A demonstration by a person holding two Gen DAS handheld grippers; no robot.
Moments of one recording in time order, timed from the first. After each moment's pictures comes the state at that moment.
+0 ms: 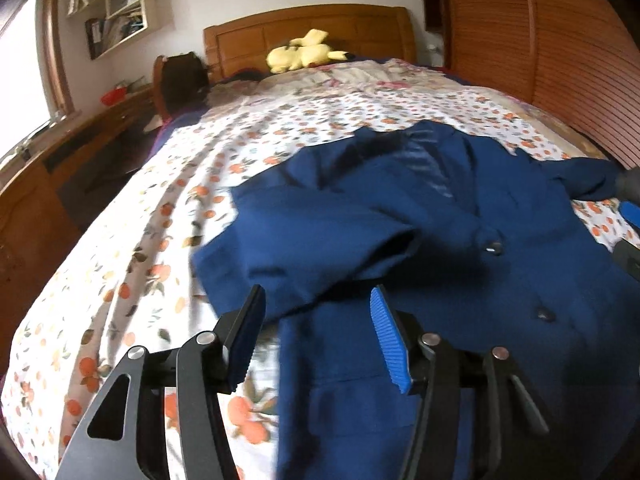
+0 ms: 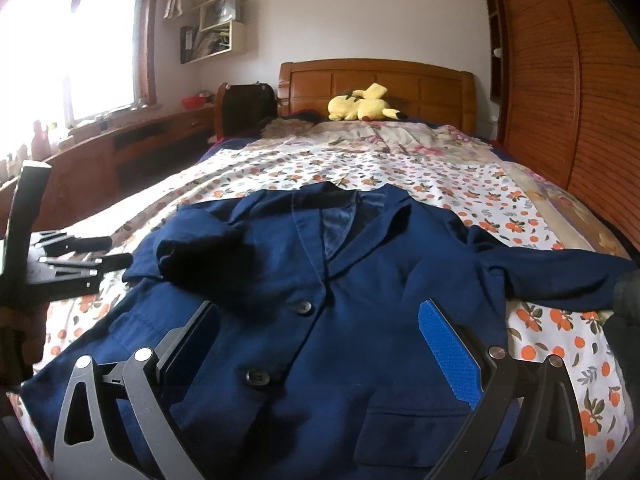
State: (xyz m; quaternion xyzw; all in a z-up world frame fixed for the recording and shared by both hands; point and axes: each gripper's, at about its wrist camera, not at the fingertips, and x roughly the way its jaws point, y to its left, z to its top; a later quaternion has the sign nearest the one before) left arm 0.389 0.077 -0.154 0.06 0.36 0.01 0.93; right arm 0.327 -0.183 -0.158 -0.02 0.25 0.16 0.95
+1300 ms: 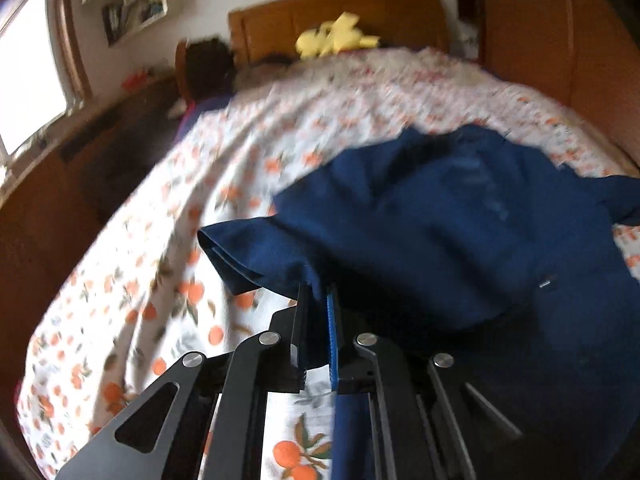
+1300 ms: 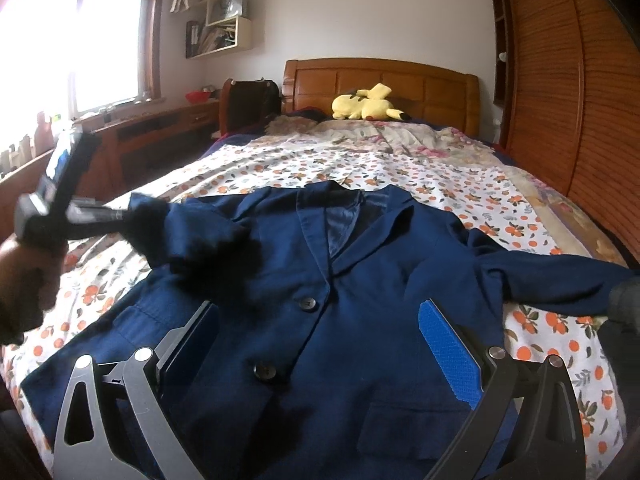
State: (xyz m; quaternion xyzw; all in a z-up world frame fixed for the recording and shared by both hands) left arm 0.435 0.094 -0.132 0.07 0.38 0.05 0.92; right arm 0.317 -0.182 -0.151 -0.04 0.25 0.16 0.95
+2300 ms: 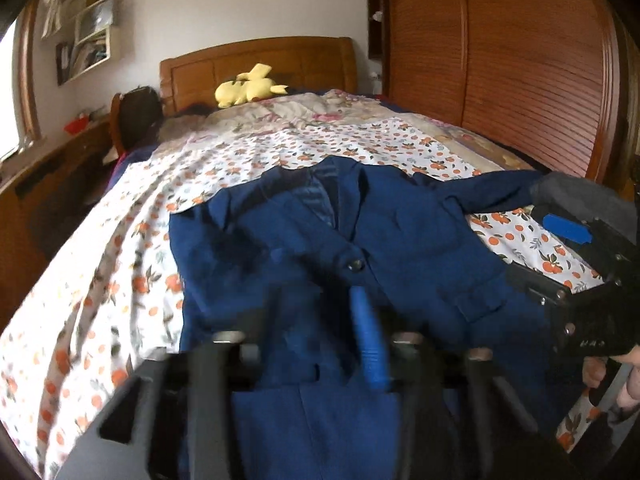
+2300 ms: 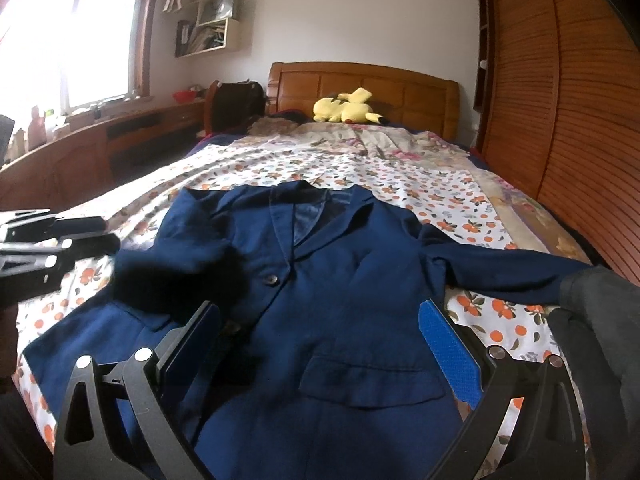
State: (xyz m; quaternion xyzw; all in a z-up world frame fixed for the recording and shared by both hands) left arm 0.300 -0.031 -0.105 0.05 0.31 -0.08 0.95; right arm 0.273 -0.226 -0.136 -0.06 0.25 0.13 0.96
